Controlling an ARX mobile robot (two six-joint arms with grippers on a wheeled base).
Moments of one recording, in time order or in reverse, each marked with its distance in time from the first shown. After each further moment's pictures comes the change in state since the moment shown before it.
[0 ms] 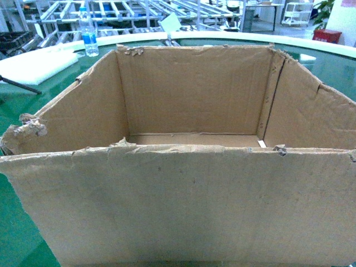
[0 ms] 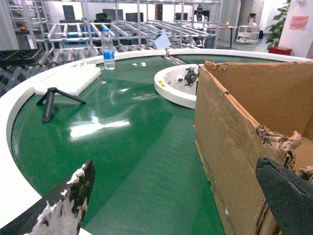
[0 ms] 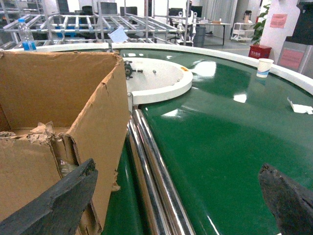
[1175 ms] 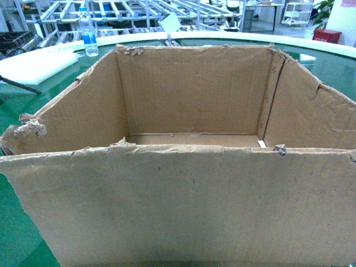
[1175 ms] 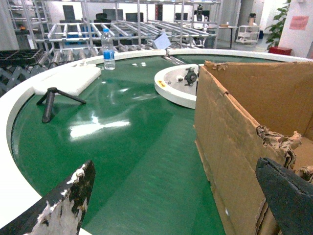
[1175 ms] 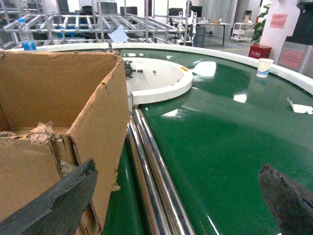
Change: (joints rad) left arm 0.000 0.000 0.000 0.000 0.000 0.000; right arm 0.000 0.000 0.000 0.000 0.000 0.000
